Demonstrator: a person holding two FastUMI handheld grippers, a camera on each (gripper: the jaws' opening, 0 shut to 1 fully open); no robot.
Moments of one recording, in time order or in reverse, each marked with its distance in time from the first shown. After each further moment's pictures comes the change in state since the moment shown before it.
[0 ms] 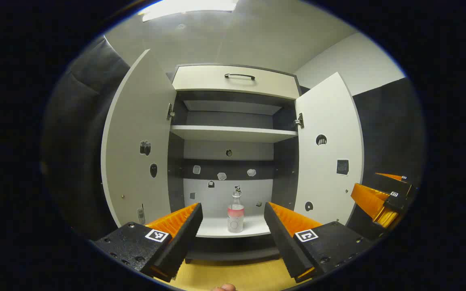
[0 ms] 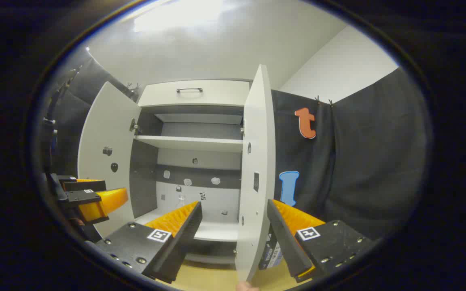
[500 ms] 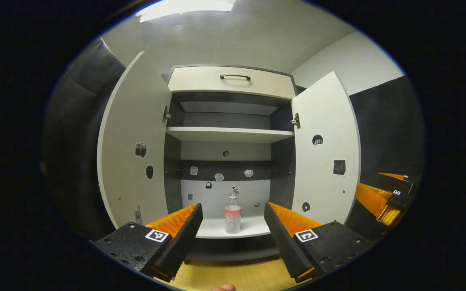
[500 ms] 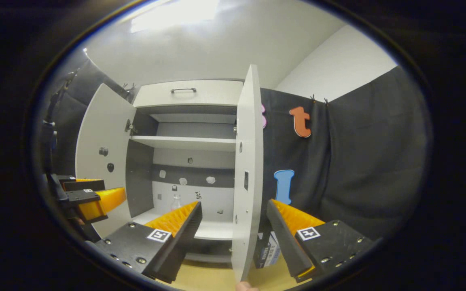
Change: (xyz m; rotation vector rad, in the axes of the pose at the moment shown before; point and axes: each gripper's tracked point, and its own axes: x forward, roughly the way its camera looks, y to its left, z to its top) left arm 0.014 -0.012 0.000 0.021 0.000 -0.023; right arm 0.000 -0.001 0.002 0.016 0.012 -0.034
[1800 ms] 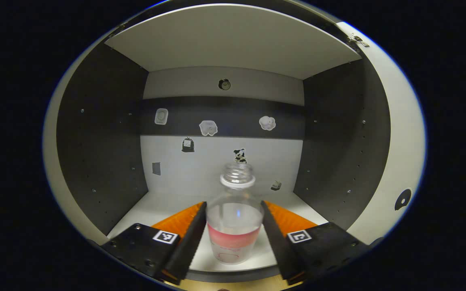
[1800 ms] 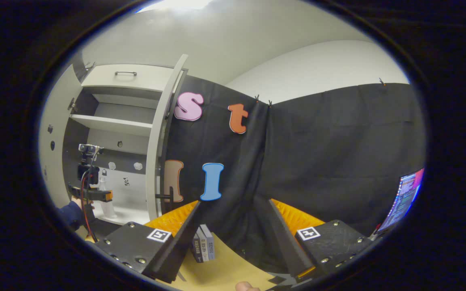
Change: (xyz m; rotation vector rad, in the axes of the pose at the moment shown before) left arm 0.294 0.013 -0.178 -0.053 0.250 0.033; right arm -0.018 -0.099 0.003 -0.139 0.047 -0.470
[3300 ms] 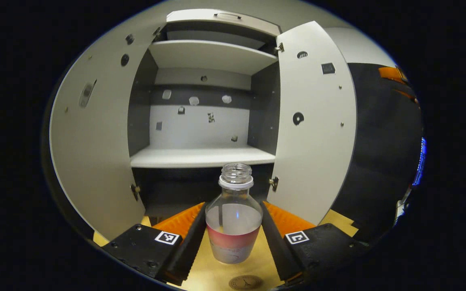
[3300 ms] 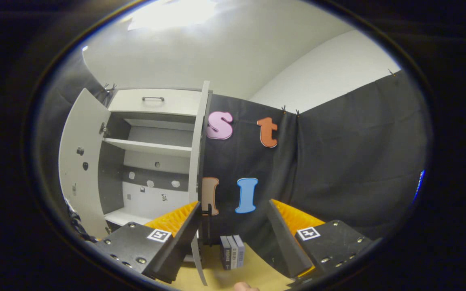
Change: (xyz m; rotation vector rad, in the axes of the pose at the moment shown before) left arm -0.277 -0.027 -0.196 -0.025 0.119 -0.232; right arm -0.034 0.020 0.041 0.090 -0.111 0.276
